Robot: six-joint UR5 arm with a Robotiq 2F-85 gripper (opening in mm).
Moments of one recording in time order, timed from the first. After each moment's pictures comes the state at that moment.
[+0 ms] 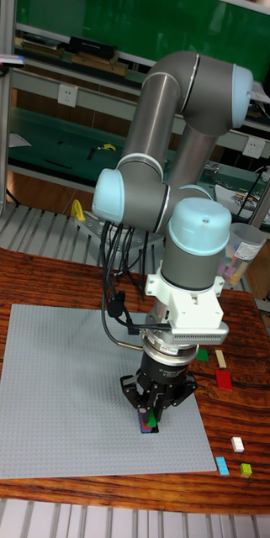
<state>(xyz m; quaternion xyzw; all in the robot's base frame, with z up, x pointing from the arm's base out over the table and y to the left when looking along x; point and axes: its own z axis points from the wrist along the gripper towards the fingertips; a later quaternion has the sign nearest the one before) 0.678 0.085 0.031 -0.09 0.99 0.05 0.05</state>
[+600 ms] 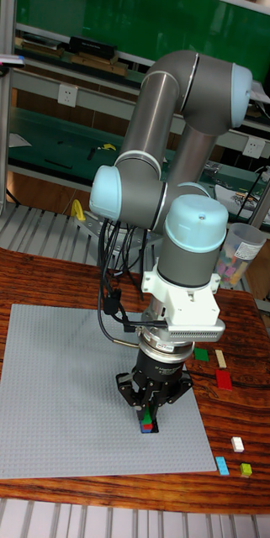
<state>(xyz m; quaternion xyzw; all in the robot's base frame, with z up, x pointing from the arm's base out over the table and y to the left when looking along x) 0.676 0.076 0.034 -0.09 0.99 0.04 0.05</state>
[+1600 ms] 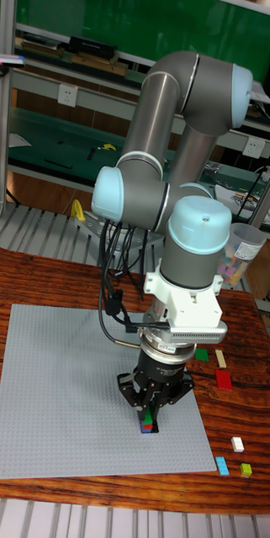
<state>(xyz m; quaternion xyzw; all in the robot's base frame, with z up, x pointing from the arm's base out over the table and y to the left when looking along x) 0.677 0.078 0.033 -0.09 0.99 0.04 0.05</state>
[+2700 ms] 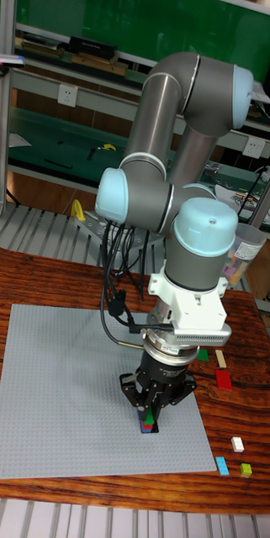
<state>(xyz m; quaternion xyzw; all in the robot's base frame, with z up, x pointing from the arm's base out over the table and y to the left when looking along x) 0.677 0.082 0.033 -0.08 1.00 0.03 0.04</state>
